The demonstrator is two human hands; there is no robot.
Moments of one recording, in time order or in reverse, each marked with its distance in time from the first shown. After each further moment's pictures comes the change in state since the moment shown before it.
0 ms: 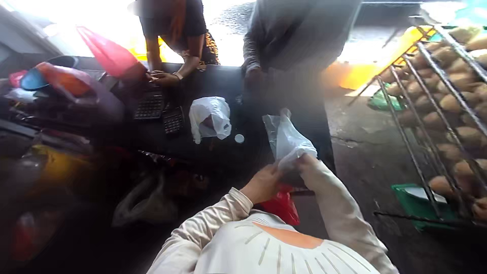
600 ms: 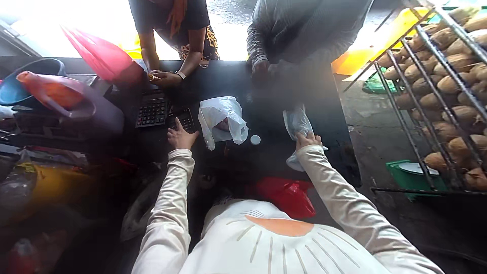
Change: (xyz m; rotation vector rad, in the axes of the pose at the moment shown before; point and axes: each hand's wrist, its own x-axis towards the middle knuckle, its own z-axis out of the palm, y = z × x) left_hand -0.058 -0.223 -0.250 0.319 0.524 -1.158; right_hand 0.116 -0.030 0.050 -0.561 0.283 0.214
